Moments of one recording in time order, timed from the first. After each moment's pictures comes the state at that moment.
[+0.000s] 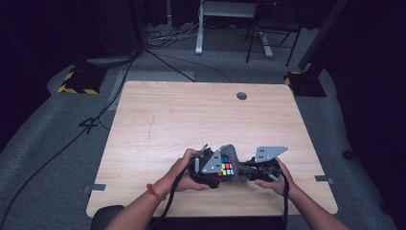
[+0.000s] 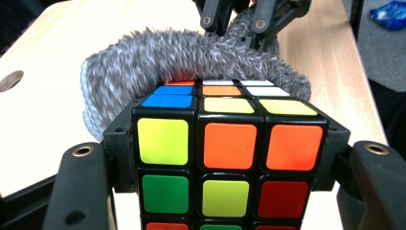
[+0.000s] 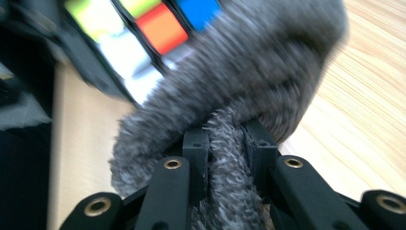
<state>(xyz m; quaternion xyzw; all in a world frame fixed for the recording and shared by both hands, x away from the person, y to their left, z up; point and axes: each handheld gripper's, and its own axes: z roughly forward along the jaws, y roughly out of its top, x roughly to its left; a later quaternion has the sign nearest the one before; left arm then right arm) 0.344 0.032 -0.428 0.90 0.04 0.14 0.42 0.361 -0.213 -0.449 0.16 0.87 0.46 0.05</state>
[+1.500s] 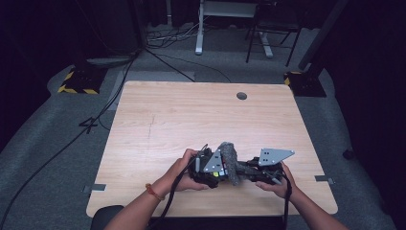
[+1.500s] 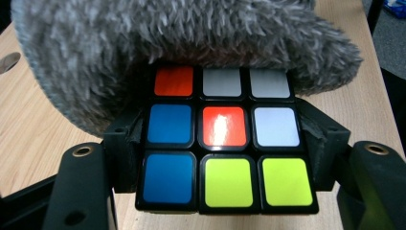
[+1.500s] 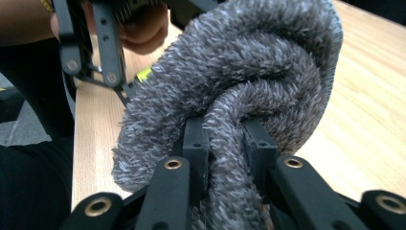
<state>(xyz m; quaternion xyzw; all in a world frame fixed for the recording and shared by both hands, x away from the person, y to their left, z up) 0.346 0.029 -0.431 0.91 0.05 0.14 0.39 0.345 -0.214 -0.432 0.14 0.85 0.50 0.09</state>
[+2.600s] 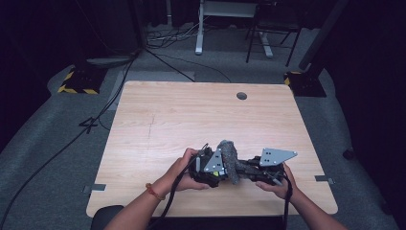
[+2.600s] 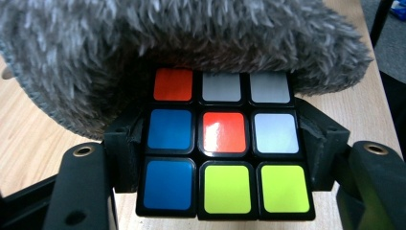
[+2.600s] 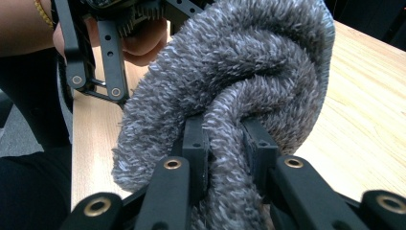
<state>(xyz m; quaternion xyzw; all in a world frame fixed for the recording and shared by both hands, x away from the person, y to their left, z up) 0.344 0.030 -0.425 0.90 0.06 0.15 0.40 0.341 -0.213 -0.424 0.15 0.84 0.51 0.10</state>
